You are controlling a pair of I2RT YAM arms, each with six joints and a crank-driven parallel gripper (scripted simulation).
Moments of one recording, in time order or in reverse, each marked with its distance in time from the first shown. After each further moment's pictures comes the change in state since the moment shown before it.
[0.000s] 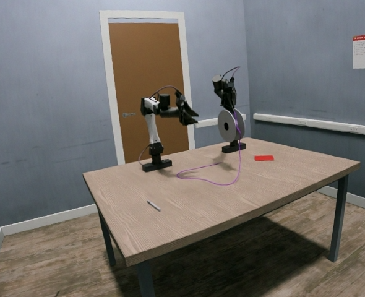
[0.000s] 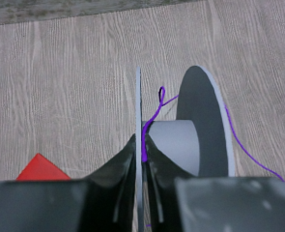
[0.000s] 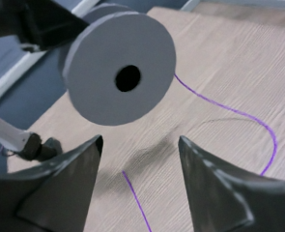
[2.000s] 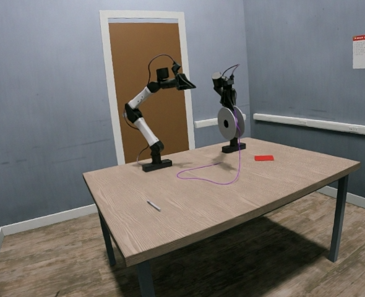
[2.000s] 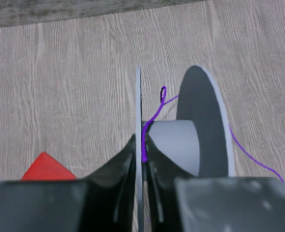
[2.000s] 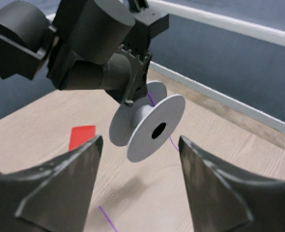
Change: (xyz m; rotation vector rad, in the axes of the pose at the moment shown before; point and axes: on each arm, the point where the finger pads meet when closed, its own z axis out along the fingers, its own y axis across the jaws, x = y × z) left arm -0.012 0.001 -0.007 -0.002 0.010 0.009; right arm -0.085 0.196 -0.030 0.205 -0.188 -0.476
